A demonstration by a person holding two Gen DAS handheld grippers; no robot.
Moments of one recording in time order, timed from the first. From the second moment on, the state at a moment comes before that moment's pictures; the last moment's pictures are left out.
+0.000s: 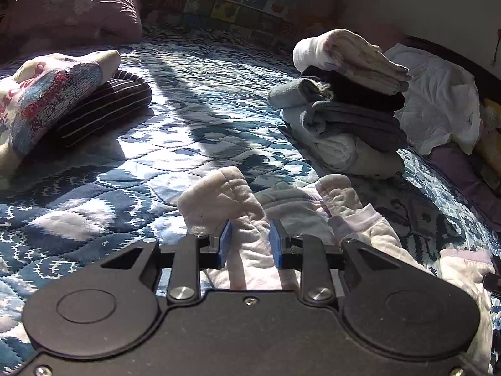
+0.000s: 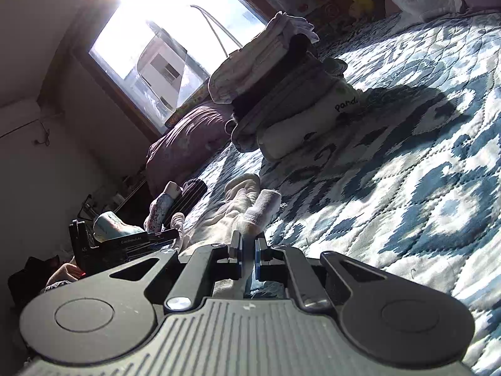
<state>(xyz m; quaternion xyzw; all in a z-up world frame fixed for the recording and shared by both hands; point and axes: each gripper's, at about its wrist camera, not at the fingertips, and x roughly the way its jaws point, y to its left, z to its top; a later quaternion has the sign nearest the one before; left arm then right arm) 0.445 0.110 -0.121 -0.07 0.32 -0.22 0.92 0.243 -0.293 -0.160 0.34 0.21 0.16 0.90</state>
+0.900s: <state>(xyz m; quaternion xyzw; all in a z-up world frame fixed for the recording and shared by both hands) 0.449 0.103 -0.120 -0.13 0.32 -0.26 0.90 0.248 -0.295 -0.163 0.35 0.22 0.16 0.90</state>
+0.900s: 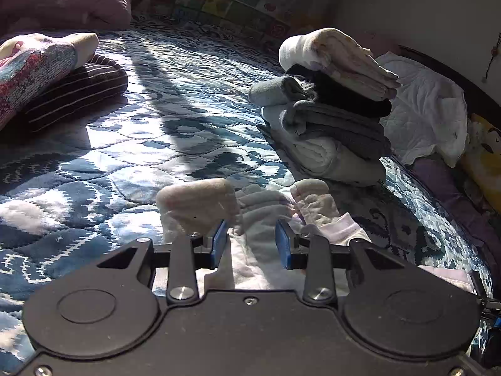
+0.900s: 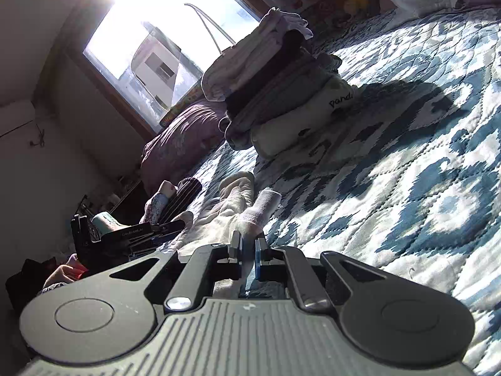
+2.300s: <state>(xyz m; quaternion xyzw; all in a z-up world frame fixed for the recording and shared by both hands) 0.340 0.071 -0.092 0.01 0.27 -0.21 0.94 0.253 -0.288 -0.169 0.36 0.22 0.13 0.90</state>
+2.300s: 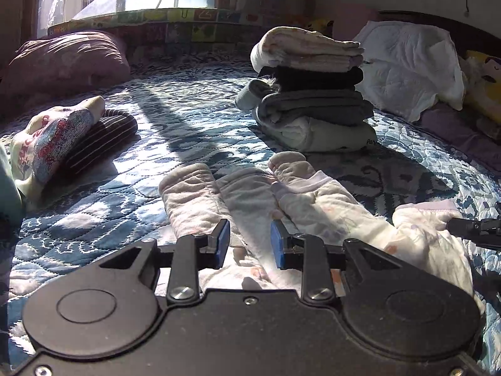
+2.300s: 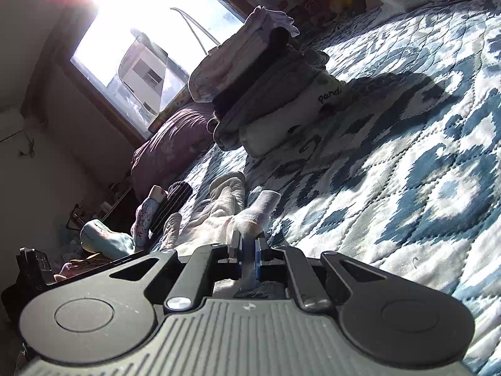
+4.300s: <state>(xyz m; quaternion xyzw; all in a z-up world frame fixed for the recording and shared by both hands) 0.242 0.156 -0.167 -0.43 0.33 -0.26 0.80 0.436 0.013 -0.087 -0.03 0.39 0.18 0.90</state>
